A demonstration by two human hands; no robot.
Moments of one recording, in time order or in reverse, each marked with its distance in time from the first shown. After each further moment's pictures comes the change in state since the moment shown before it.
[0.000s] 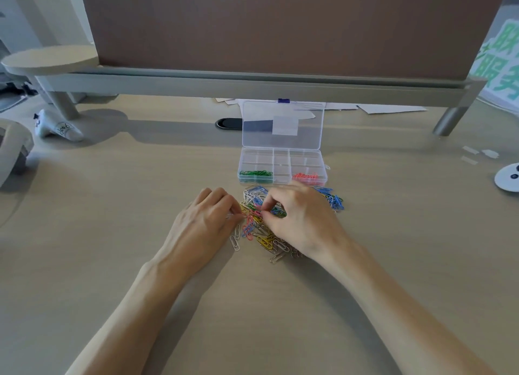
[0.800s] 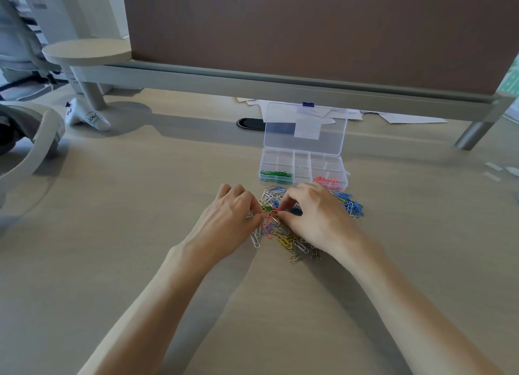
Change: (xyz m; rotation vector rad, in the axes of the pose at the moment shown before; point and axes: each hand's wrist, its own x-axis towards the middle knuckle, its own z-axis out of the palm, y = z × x) left_hand 0.008 0.008 -0.005 -0.123 -0.150 -0.198; right_hand 0.013 0.002 0.007 -0.027 -0.193 0.087
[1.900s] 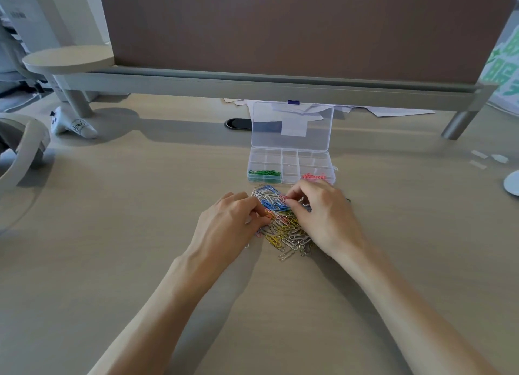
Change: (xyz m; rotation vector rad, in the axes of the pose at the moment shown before) left_hand -0.004 0.021 0.008 -0.058 0.050 -0.027; right_hand -0.018 0.020 -0.004 0.086 0.230 0.032
